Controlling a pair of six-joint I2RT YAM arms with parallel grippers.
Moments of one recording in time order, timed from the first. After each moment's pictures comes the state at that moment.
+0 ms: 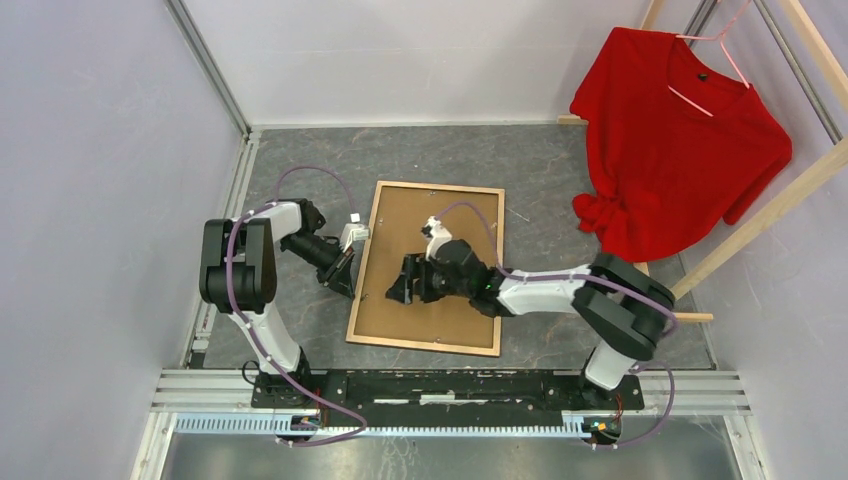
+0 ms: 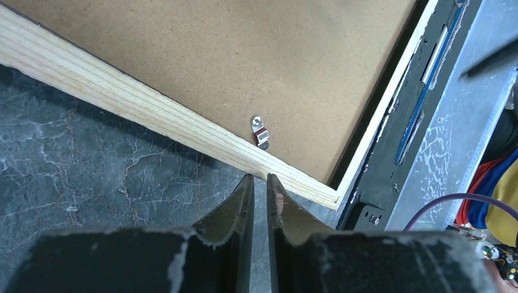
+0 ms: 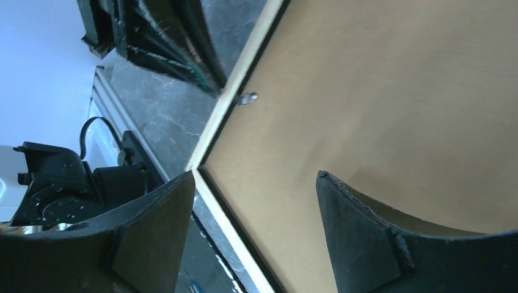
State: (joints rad) left arm 0.00 1.83 1.04 -1.10 0.76 1.01; right arm 0.96 1.65 0.76 0.40 -0.13 0.79
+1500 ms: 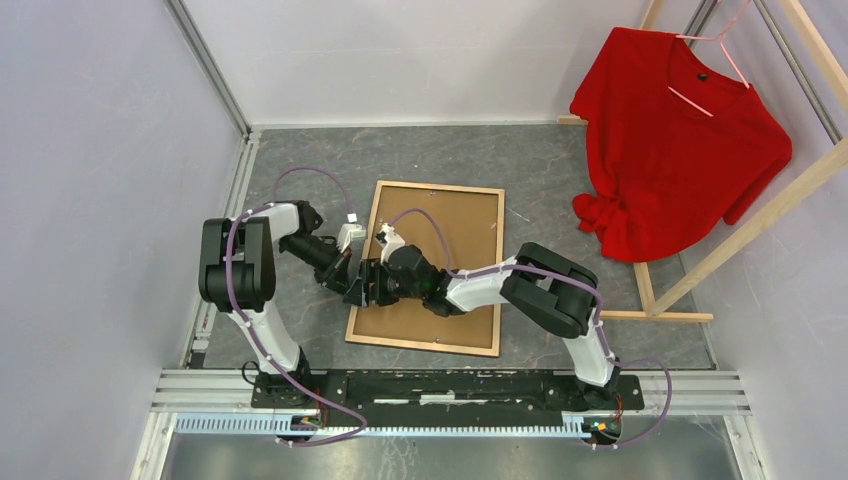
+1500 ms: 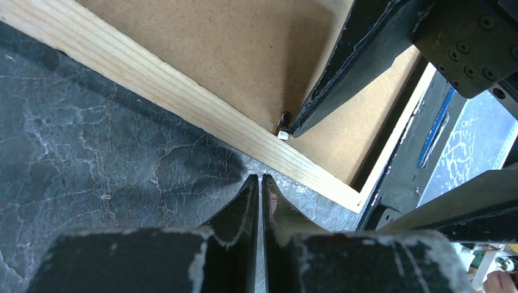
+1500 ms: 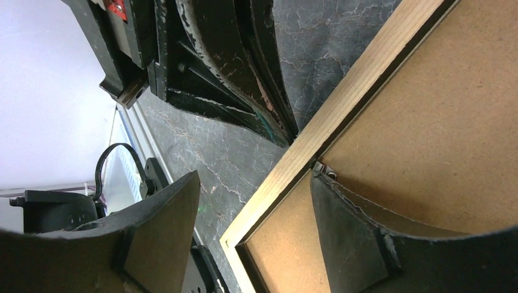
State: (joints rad) left arm 0.02 1.84 1.03 -1.04 0.73 1.01; right arm 1.09 2.05 1.08 0.54 -0.13 0.88
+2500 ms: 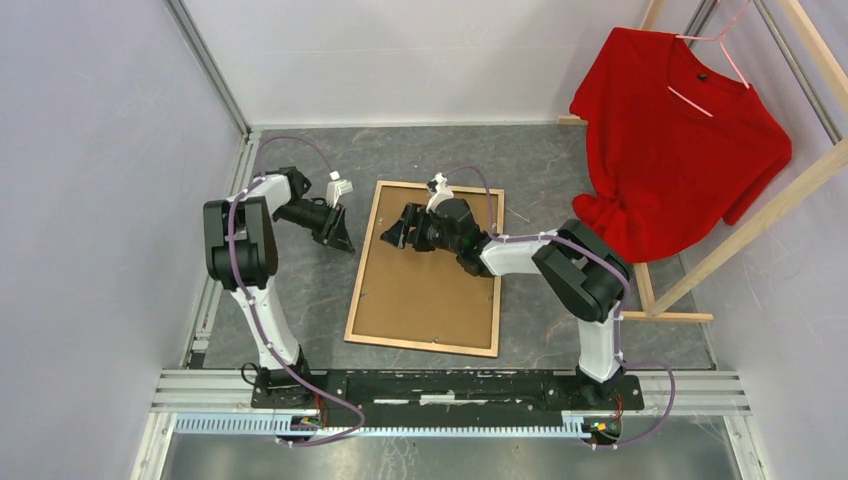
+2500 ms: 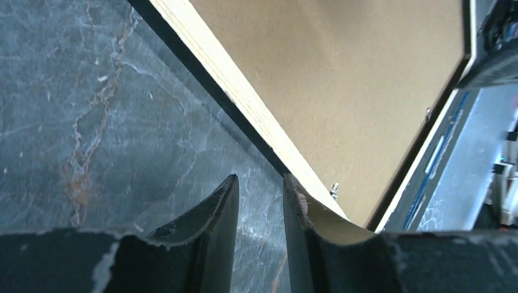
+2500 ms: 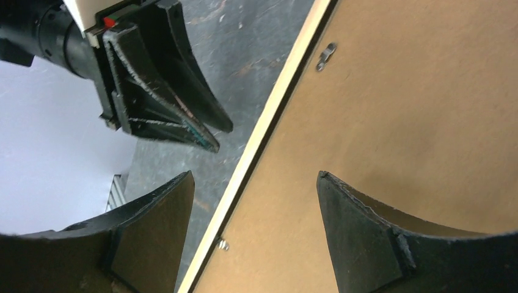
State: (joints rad) left arm 0.09 2.00 1.36 -1.02 0.84 0.79; right arm 0.80 1.93 1.01 0.59 -0.16 0.81
